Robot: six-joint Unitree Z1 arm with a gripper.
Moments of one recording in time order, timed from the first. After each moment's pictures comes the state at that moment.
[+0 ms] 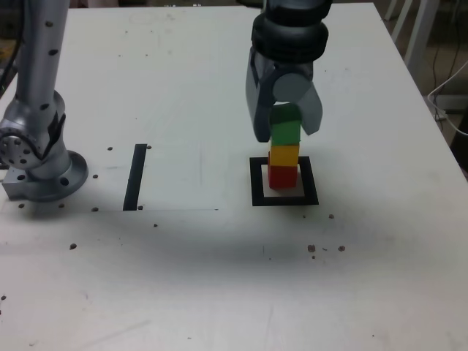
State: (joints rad) arm -0.04 2.00 -1.66 1.35 0.04 -0.16
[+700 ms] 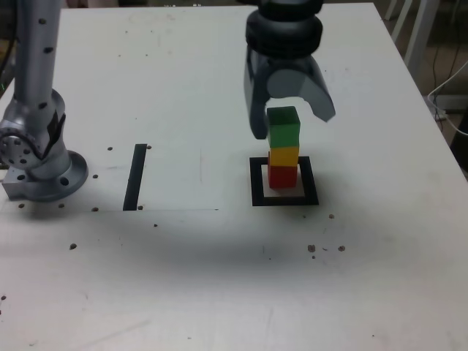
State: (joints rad) arm -0.04 1.94 -1.63 1.32 0.04 -0.12
